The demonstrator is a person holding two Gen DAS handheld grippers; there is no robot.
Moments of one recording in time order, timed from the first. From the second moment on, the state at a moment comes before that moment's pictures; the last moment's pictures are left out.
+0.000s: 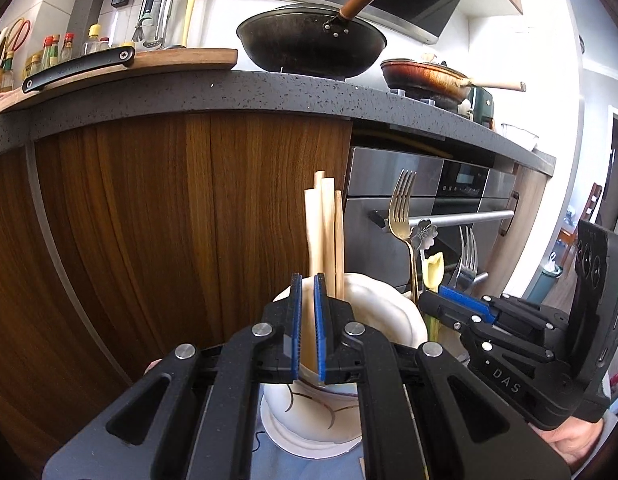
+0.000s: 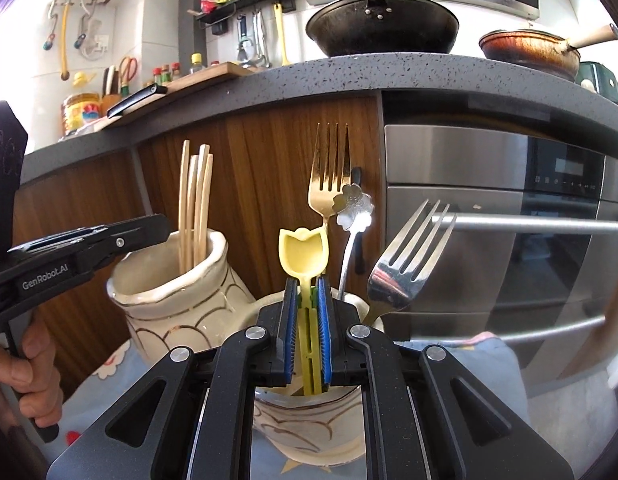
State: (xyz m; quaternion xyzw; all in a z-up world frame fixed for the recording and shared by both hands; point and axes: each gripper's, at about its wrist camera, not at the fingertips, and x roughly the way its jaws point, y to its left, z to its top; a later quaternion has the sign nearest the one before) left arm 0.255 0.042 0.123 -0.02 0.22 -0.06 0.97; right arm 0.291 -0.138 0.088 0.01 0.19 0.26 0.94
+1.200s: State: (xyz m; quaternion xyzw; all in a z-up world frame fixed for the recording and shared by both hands) left arm 0.192 0.059 0.120 0.01 0.24 -0.06 0.97; right arm 0.244 -0.199 0.120 0.03 0.19 0.27 0.94
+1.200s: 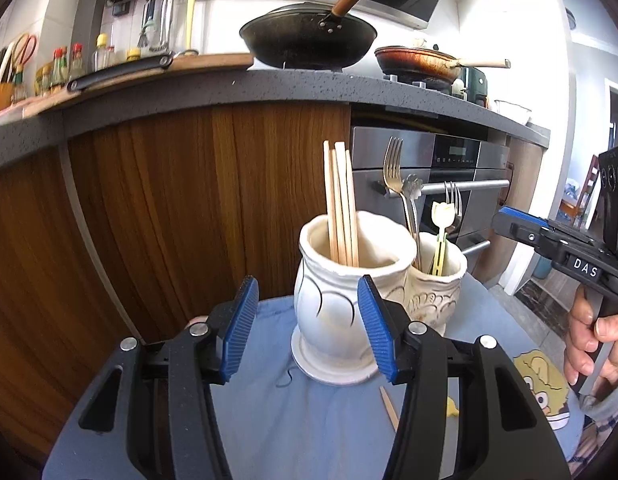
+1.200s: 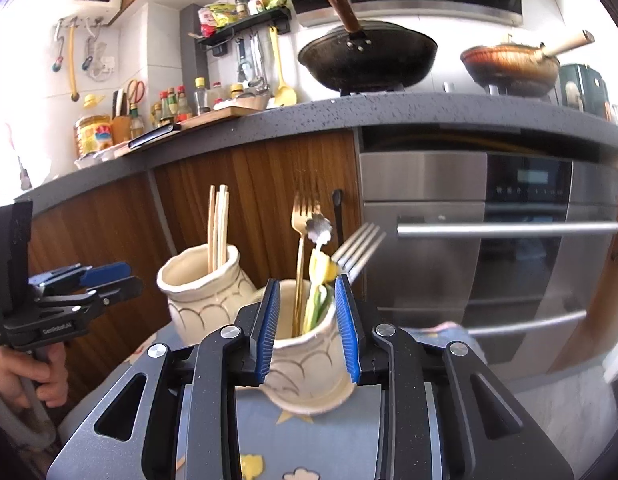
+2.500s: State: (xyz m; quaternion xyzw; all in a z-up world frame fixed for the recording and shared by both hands) left arm 0.189 -0.016 0.008 0.10 0.46 -0.16 0.87; right arm 0.193 -0.148 0.013 -0.14 0.43 0.36 0.81
